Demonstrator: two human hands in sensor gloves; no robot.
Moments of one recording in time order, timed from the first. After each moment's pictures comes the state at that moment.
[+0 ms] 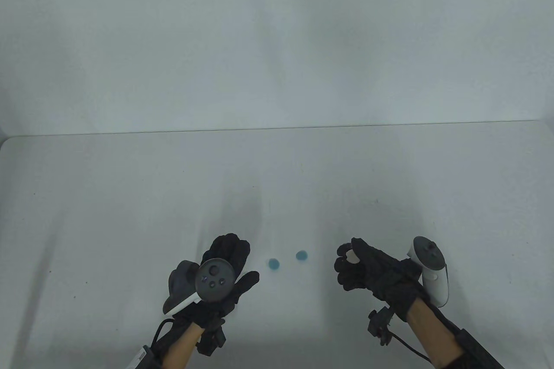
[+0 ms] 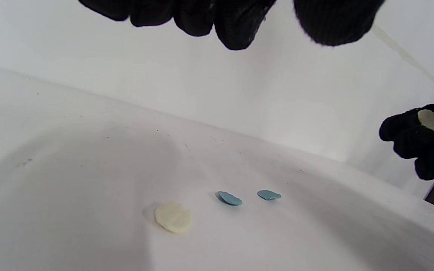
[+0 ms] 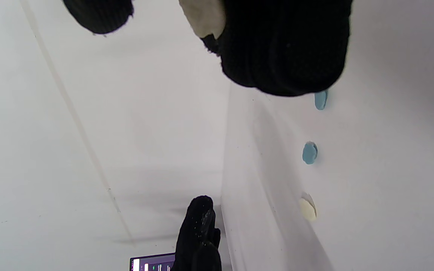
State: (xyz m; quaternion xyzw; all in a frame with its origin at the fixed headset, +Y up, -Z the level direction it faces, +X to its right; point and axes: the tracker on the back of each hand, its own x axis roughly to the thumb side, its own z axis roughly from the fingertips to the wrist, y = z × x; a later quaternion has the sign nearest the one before) left_hand -0.168 -0.682 -0.320 -0.03 -0.21 0.15 0.96; right_hand 0.205 -0.726 -0.340 0.06 0.18 0.69 0.70
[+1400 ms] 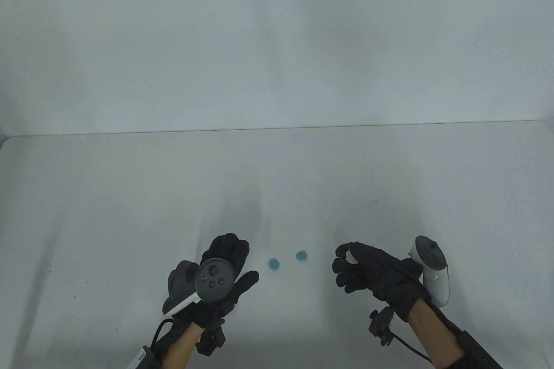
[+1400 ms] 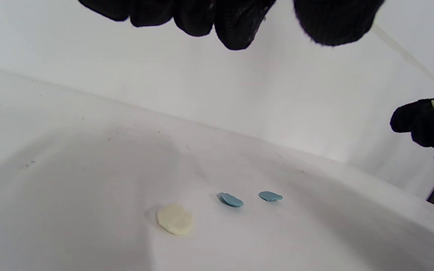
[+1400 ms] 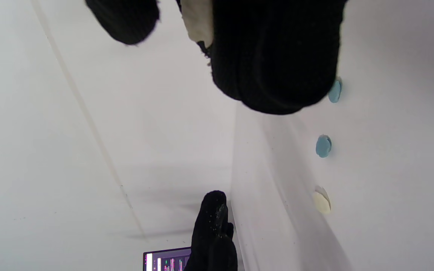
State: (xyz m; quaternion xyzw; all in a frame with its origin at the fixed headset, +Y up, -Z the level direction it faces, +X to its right) left_hand -0.168 -0.681 -0.320 -0.03 -0.21 0.15 0.97; right_hand 0.204 -0.720 -0.339 0.08 0.17 0.68 0.71
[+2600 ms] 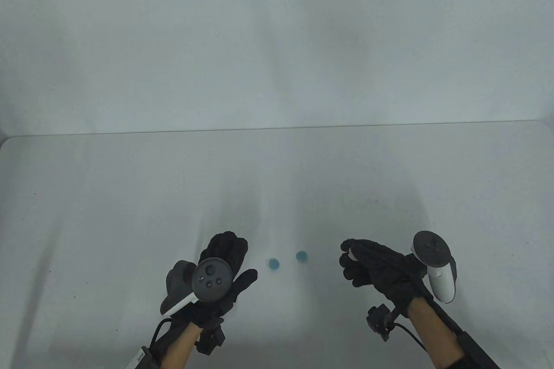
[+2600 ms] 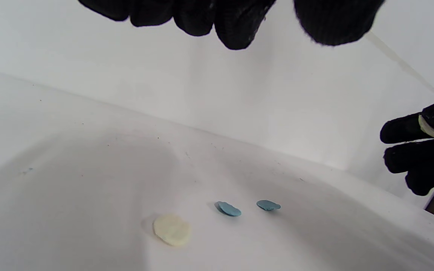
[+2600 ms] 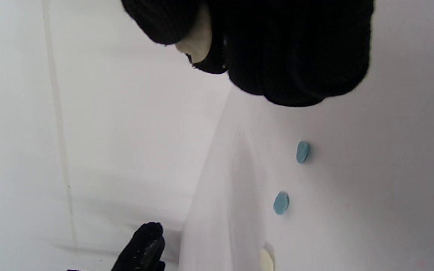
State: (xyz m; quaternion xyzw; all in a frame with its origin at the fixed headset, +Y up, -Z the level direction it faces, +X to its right) left_hand -0.171 -0.674 -0.318 -0.02 -0.21 0.16 0.96; right_hand 0.211 -0.701 -0.340 0.05 0.12 0.79 0.60
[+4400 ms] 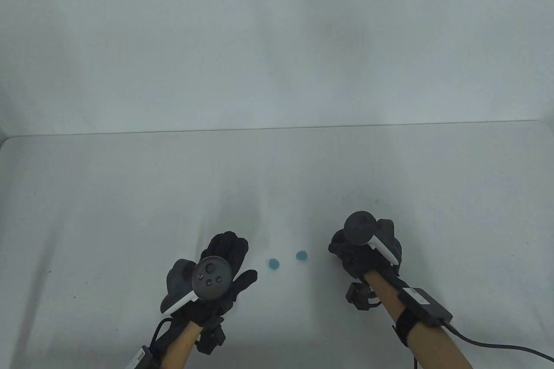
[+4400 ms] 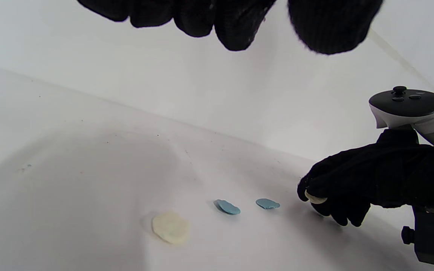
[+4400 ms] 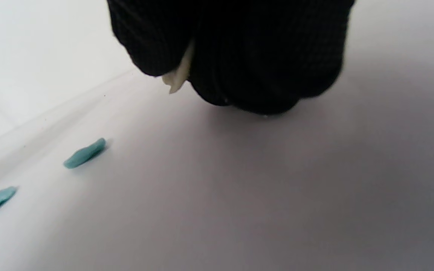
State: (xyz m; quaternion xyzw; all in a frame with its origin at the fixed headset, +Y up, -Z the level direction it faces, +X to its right) left_hand -0.170 -0.674 -0.319 -0.03 -0.21 0.16 0.96; right_hand 0.156 -0.750 -0.420 0.02 0.11 0.97 0.20
